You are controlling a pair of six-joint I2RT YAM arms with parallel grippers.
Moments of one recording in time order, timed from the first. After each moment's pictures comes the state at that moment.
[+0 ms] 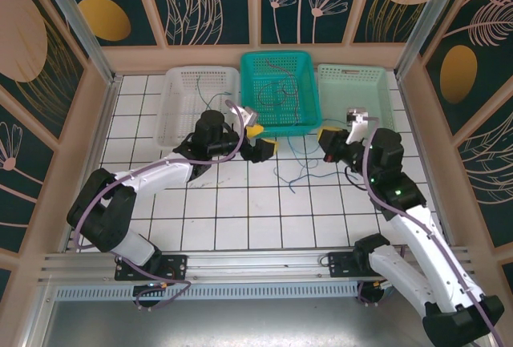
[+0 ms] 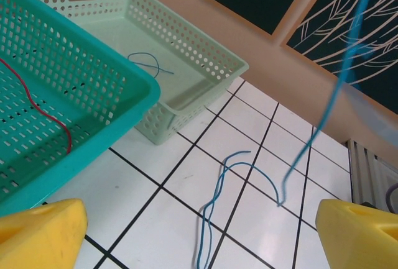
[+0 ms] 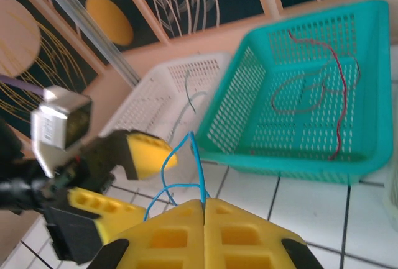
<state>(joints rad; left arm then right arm) -0.63 1.55 0.89 0.37 0.57 -0.28 0.38 0.74 0.79 -0.27 -0.28 0.40</state>
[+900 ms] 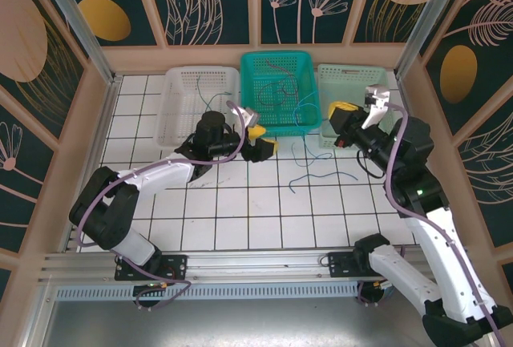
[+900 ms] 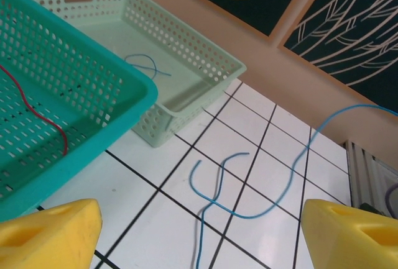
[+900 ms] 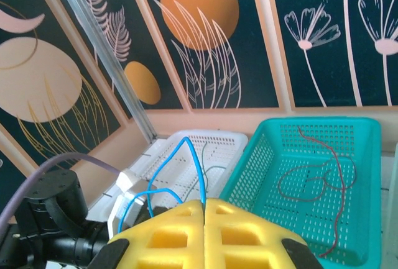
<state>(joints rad) -0.63 1.56 0.88 0.41 0.57 -0.28 0.38 0.77 1.04 -0.33 -0.26 0.31</state>
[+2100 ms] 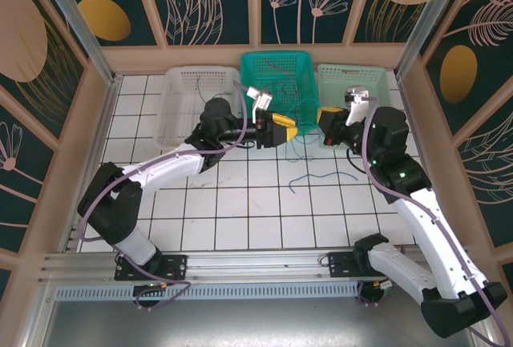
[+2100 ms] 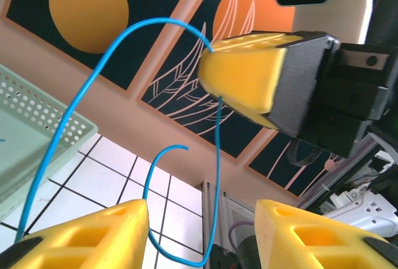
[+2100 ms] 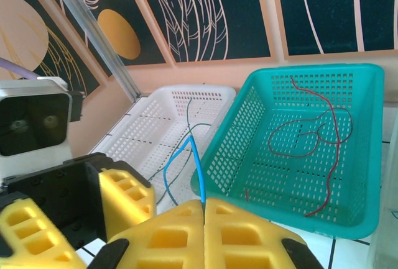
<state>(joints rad) -0.70 1.63 1.08 0.64 0.86 -0.68 0.38 0.87 1.00 -0.33 -0.27 0.28</state>
